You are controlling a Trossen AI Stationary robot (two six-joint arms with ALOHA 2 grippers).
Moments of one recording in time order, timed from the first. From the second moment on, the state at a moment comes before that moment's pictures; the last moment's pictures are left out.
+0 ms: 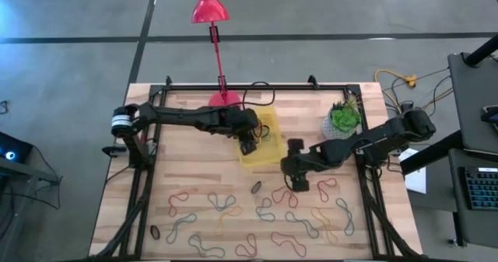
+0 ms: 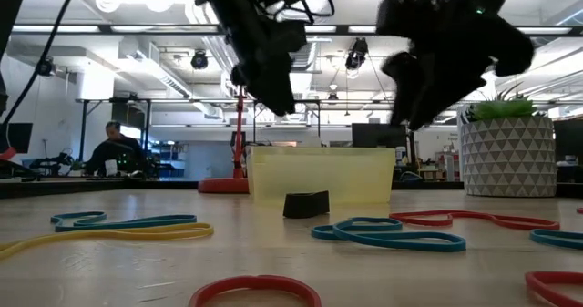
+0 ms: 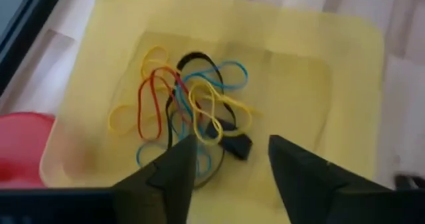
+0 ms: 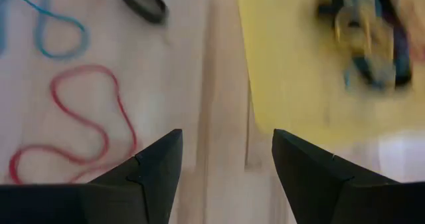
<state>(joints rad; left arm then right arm) 0.11 1.72 1.40 -0.65 -0.19 -0.21 0.24 1.51 0.93 -0.49 0.22 0.06</state>
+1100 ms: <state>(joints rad) -0.34 1.39 1.14 -0.82 -0.38 -0.73 0.26 2.09 1.40 -0.54 0.05 -0.08</state>
